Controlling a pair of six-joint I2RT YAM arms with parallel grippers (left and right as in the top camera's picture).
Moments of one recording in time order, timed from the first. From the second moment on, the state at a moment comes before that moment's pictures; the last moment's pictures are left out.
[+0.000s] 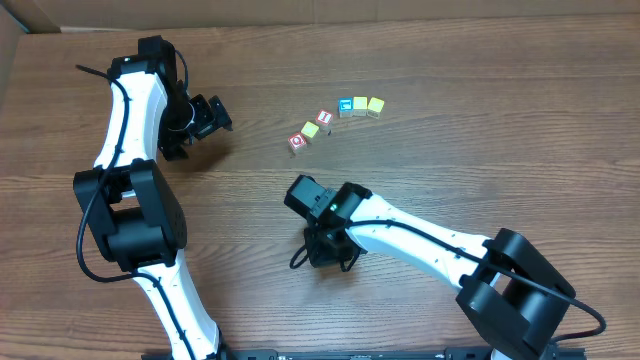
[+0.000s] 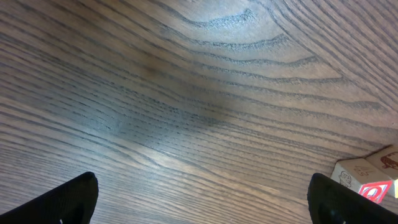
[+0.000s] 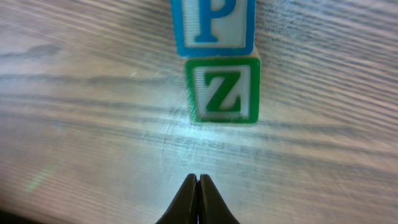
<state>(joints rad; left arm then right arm) 0.16 2.19 1.89 -1.21 0.14 -0.39 0.93 1.89 1.35 -0.95 -0.15 0.68</state>
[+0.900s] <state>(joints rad) 0.16 2.19 1.89 -1.21 0.14 -0.39 0.61 1.89 1.24 -0.61 -0.29 0.65</state>
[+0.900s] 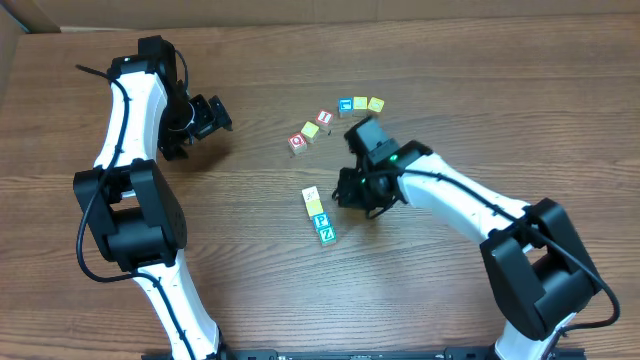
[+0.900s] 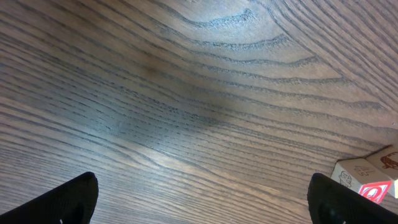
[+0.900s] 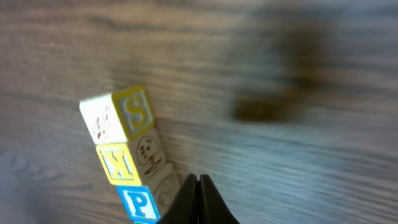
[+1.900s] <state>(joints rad) 0.16 2.19 1.89 -1.21 0.14 -0.39 0.70 1.89 1.20 -0.55 -0.27 0.67</state>
